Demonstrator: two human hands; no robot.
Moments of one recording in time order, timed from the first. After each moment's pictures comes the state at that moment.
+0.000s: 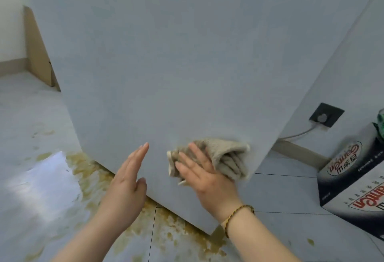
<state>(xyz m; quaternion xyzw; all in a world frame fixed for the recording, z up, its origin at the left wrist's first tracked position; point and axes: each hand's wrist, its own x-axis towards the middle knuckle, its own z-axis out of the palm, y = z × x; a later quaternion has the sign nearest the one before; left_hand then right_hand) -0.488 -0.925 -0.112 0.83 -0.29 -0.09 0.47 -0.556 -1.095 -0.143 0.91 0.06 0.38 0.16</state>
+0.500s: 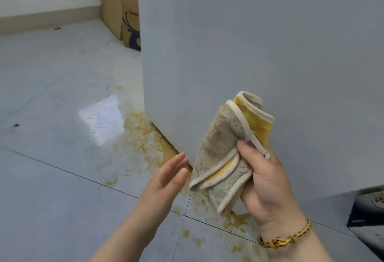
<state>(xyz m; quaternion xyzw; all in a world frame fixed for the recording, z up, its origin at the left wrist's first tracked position) -0.493 -0.851 -0.050 0.65 -0.02 -0.31 0.69 -0.526 -0.992 0.016 0.49 -0.21 0.13 -0.84</state>
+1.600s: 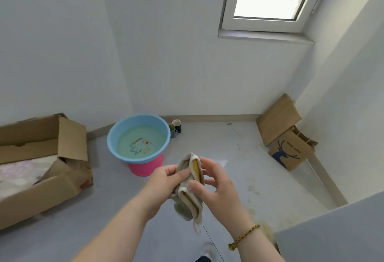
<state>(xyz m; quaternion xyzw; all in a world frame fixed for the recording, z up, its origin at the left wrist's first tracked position) -0.352 -0.367 0.417 0.66 0.21 -0.08 0.72 -0.323 -0.505 0.422 0.79 0.18 -0.16 -0.56</state>
